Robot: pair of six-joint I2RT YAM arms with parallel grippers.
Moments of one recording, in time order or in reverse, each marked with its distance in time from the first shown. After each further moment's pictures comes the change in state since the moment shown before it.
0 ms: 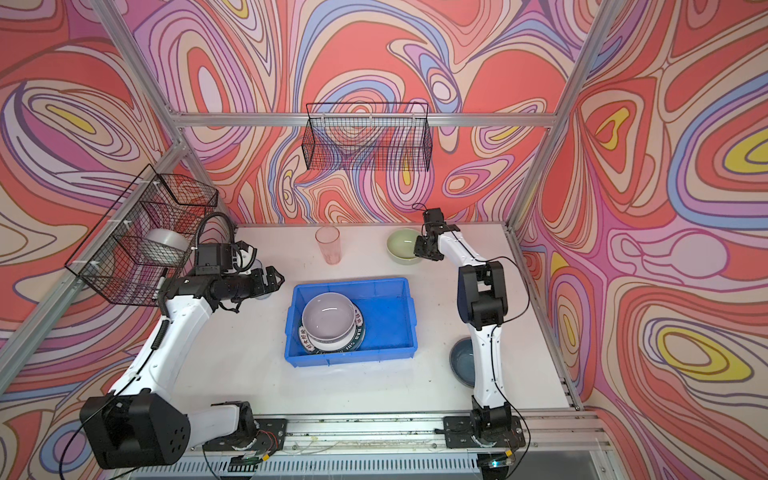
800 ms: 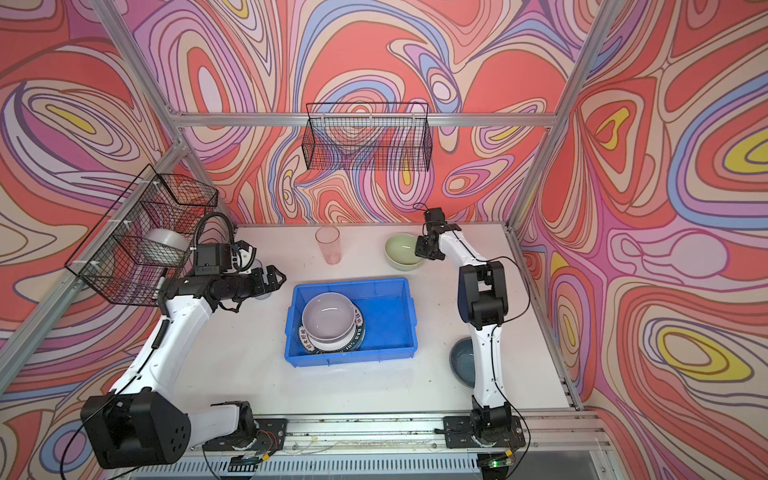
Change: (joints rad) left arm 0.006 0.000 -0.009 0.023 0.047 -0.003; right arm -0.005 -0.002 0.005 -0.025 -0.010 -0.002
